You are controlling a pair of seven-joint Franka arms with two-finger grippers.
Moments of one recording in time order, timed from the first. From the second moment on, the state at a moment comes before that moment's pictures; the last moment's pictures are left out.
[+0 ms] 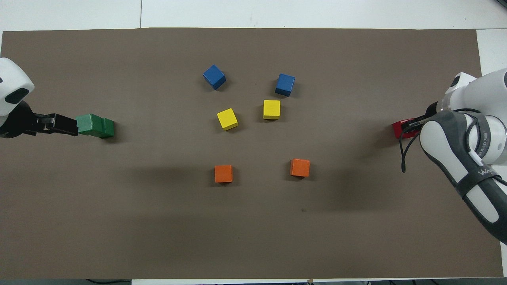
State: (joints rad) left arm 0.04 -0.01 -0.08 -1.75 0.02 1.71 0.06; right arm -0.16 0.24 0.04 -1.98 -0.02 2.18 -0.36
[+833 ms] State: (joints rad) left arm 0.04 -0.02 -0.08 -1.77 0.01 1.69 0.06; right arm -0.16 0.24 0.04 -1.98 -0.02 2.18 -0.34
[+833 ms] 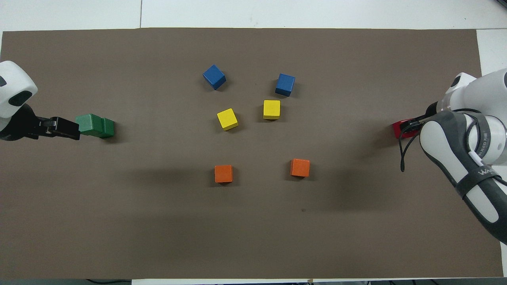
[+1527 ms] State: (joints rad) left arm -0.01 -0.02 -0.09 -1.72 0.04 1.67 0.06; right arm -0.15 0.20 0.05 -1.93 -0.02 2.10 -0.28
